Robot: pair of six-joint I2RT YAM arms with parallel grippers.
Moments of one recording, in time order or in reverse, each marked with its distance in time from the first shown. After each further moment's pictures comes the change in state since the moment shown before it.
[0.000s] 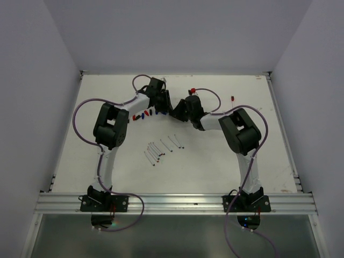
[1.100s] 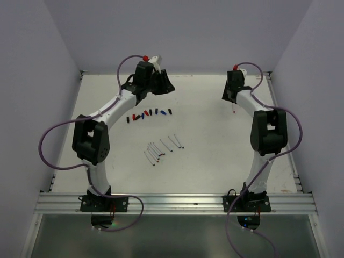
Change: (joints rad) left arm 0.008 -0.353 -0.083 0.102 0.070 0.041; right arm -0.400 -0.182 0.248 -0.666 0.394 -0.557
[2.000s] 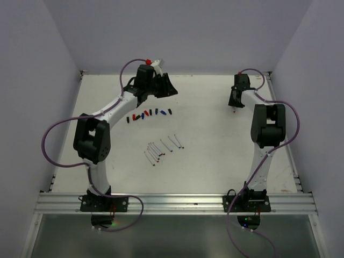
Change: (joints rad) left arm 0.000 0.013 -0.055 0.074 0.106 -0.026; right arm -0.106 0.171 0.077 -0.066 -0.090 -0.098
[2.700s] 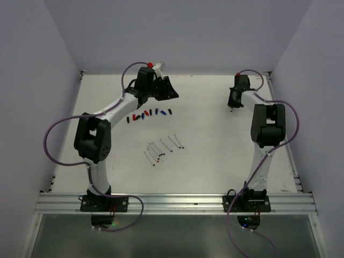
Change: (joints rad) left arm 0.000 0.011 -0.030 0.017 0.048 -0.002; right arm -0.002 0.014 -0.001 0.005 -0.081 -0.018
